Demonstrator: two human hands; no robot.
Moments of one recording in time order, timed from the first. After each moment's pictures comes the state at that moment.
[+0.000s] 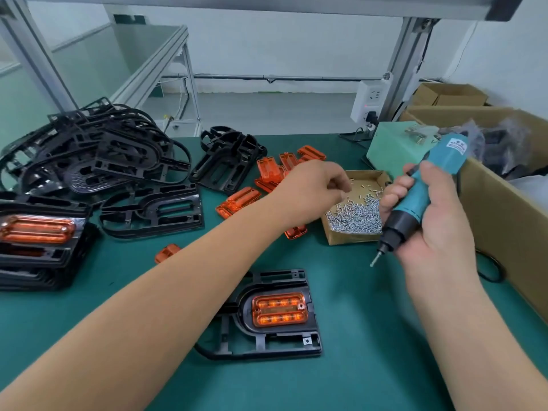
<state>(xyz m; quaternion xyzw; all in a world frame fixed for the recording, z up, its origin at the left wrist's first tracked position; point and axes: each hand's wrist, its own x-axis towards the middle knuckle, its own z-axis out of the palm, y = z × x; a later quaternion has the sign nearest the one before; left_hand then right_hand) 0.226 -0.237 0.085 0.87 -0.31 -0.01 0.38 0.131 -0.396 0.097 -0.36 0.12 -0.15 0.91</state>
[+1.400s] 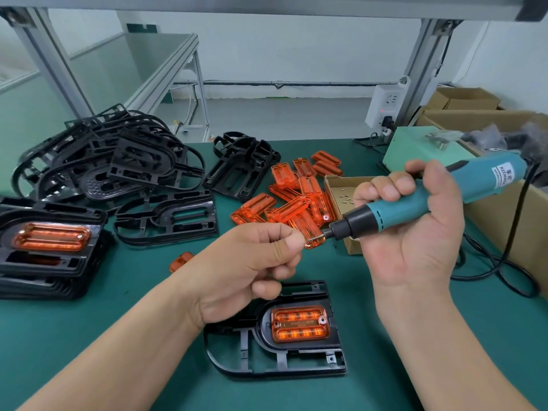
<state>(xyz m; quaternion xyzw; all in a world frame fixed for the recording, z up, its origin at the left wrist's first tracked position) 0.129 -0.122 0.084 0.58 -0.10 -0.34 0.73 0.130 -0.330 0.096 -0.25 -0.06 -0.18 0.95</state>
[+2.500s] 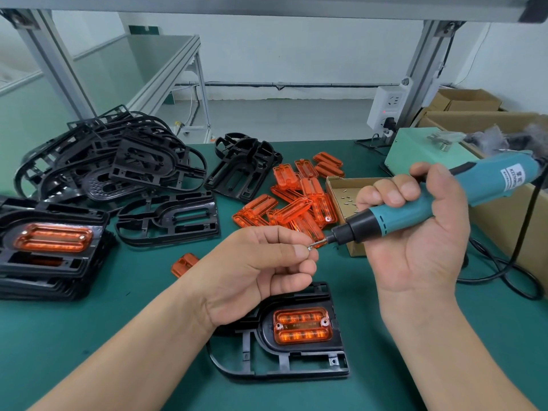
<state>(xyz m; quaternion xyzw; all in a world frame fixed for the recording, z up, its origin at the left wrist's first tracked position) 0.129 -0.127 0.081 0.48 -0.04 -0.34 0.80 0.128 -0.332 0.094 -0.27 -0.08 -0.17 0.95</state>
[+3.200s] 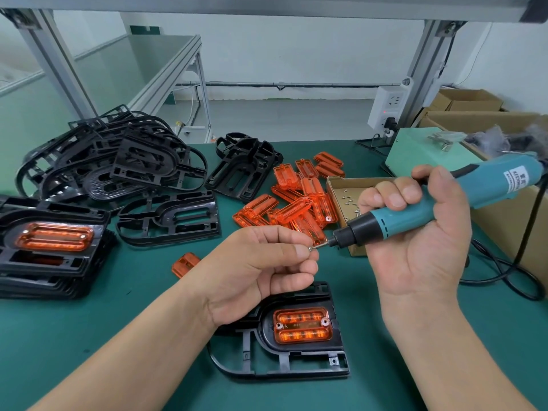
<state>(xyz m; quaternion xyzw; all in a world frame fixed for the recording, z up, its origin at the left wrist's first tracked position) 0.128 -0.127 0.079 0.48 -0.03 -0.33 0.81 0.126 -0.333 0.091 -0.27 -0.08 -0.17 0.94</state>
